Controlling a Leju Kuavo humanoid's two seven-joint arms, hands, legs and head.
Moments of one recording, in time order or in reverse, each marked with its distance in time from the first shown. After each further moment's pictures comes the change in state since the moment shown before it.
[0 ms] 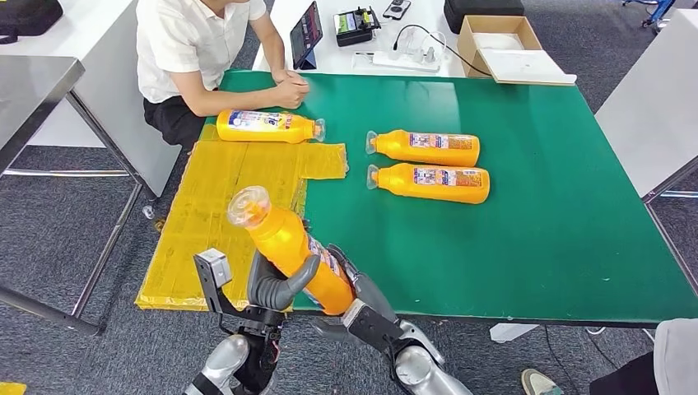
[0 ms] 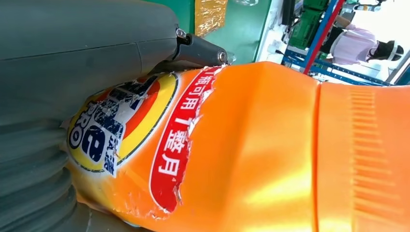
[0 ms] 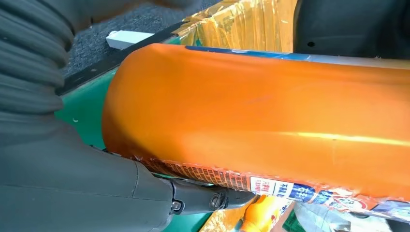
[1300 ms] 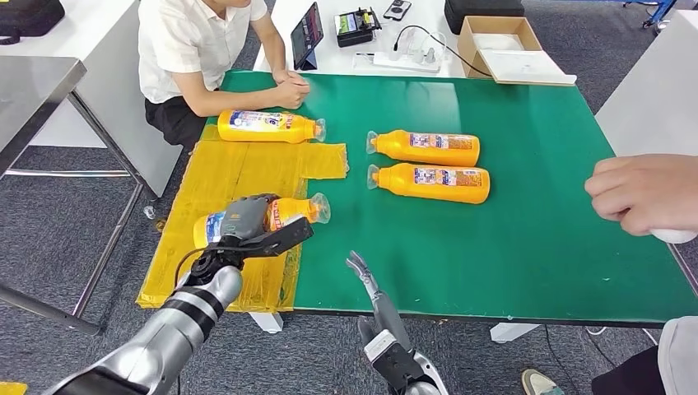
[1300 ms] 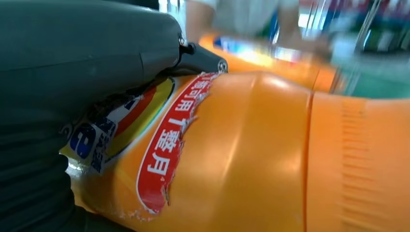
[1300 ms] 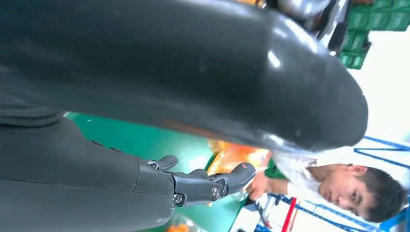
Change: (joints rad) left arm -0.480 0.078 0.187 0.661 -1.450 0.081 0.475; right arm 0.228 0.012 -0.122 -0.271 0.022 -0.119 -0.054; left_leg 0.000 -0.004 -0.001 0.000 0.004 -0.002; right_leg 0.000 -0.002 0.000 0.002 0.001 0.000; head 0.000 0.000
